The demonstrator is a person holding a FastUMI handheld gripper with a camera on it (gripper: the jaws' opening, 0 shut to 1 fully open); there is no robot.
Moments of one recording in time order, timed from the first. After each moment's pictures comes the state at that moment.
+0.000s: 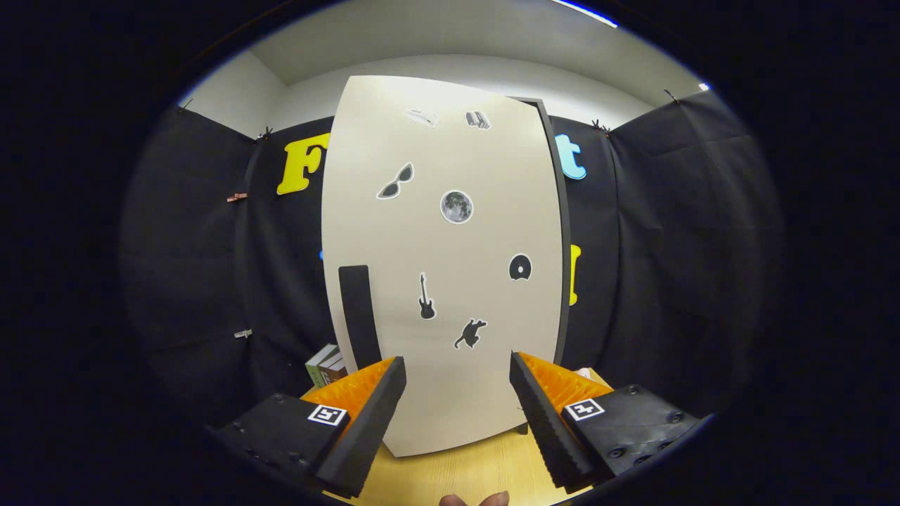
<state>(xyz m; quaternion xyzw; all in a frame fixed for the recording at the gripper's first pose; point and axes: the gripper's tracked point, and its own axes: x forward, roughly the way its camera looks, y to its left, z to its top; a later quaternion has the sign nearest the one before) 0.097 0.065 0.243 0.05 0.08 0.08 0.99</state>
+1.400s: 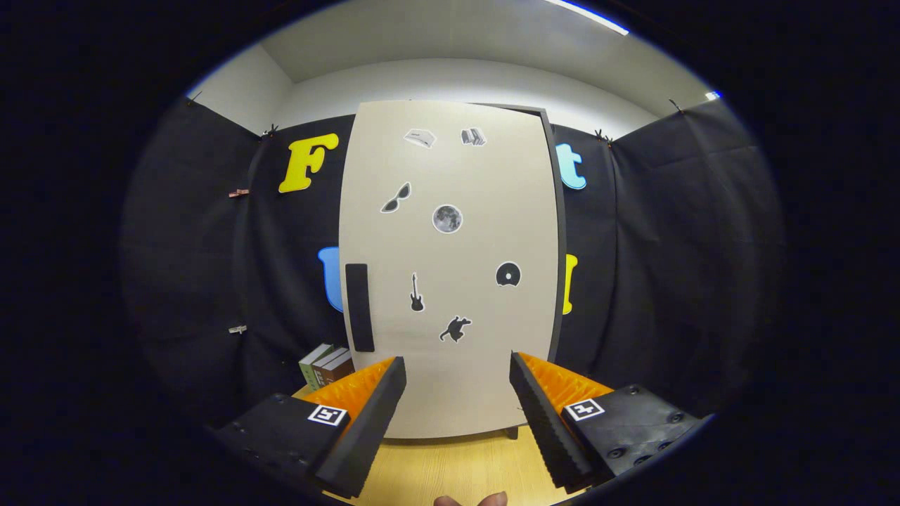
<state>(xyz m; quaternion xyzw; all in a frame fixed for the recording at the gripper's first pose) -0.035 0.019 -0.008 0.03 0.07 0.07 0.99</state>
